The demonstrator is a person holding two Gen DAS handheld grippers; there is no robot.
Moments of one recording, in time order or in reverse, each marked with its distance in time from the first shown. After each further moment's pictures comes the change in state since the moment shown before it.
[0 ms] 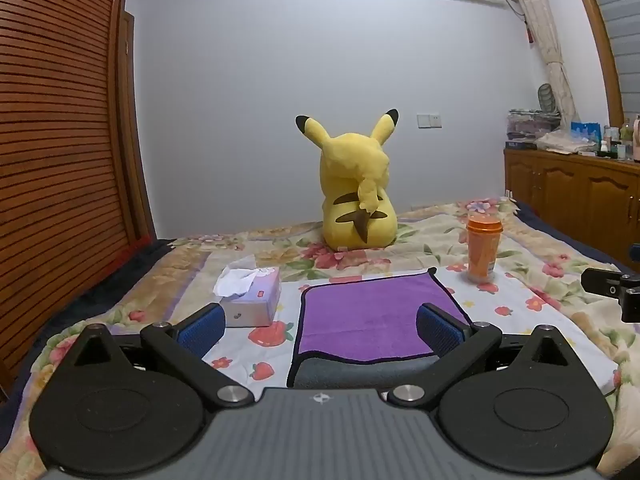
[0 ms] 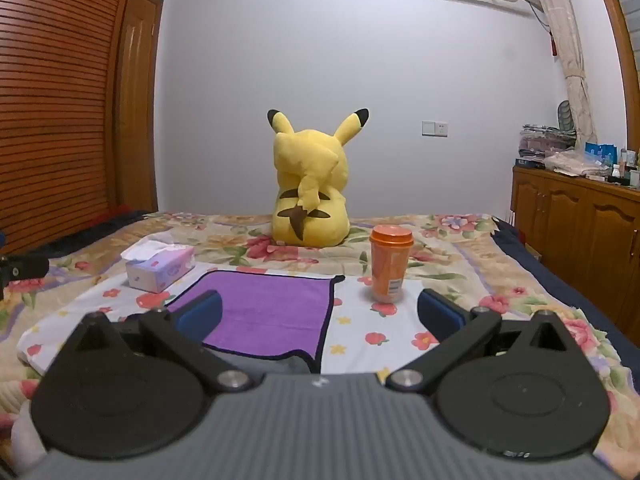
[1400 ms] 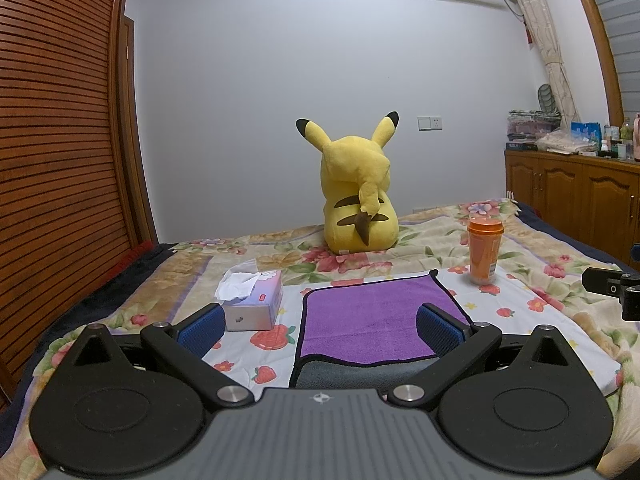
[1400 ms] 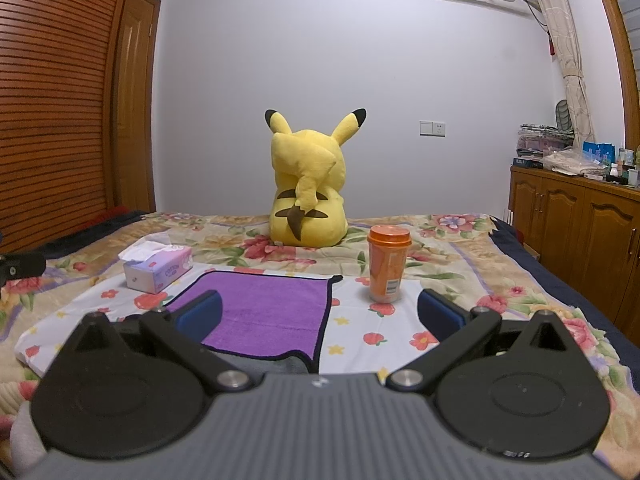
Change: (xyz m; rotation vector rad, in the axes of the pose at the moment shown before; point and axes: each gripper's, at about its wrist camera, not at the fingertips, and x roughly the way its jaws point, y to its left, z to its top) left arm 0.000 0.000 0.000 0.007 -0.008 0.004; right arm 0.001 -0.003 -0.001 0.003 0.000 -0.001
